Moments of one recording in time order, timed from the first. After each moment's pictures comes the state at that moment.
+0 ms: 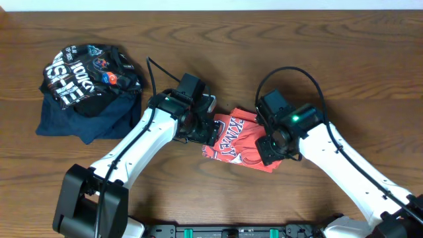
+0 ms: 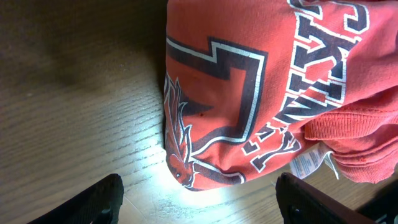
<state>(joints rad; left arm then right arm) -0.46 1.62 1.10 -0.83 0.30 -0.16 0.55 1.47 1.06 -1.09 -0.01 0.24</state>
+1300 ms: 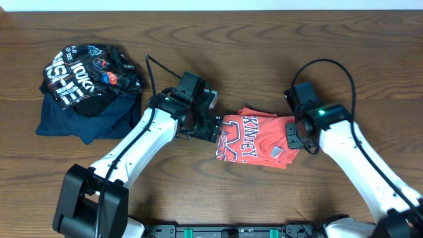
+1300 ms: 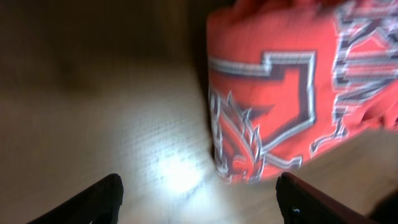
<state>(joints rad) -0.46 1.62 1.10 -0.75 0.30 -0.16 0.33 1.43 0.99 -0.99 0.20 0.24</state>
